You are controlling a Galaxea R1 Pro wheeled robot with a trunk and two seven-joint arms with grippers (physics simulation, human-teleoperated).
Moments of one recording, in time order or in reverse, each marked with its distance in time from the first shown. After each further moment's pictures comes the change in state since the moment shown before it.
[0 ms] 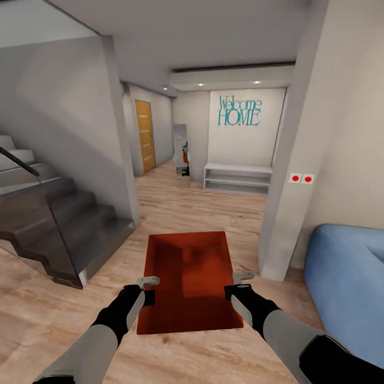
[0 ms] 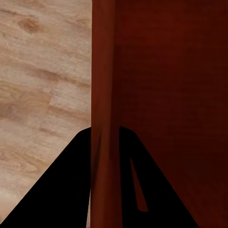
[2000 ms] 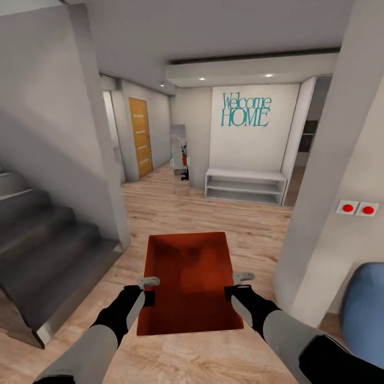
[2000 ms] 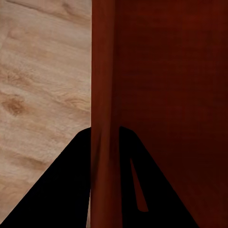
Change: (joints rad) left arm 0.000 0.000 0.000 0.007 0.000 -0.001 0.000; right arm 0.000 0.001 0.004 0.007 -0.005 -0.001 0.000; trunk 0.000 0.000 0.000
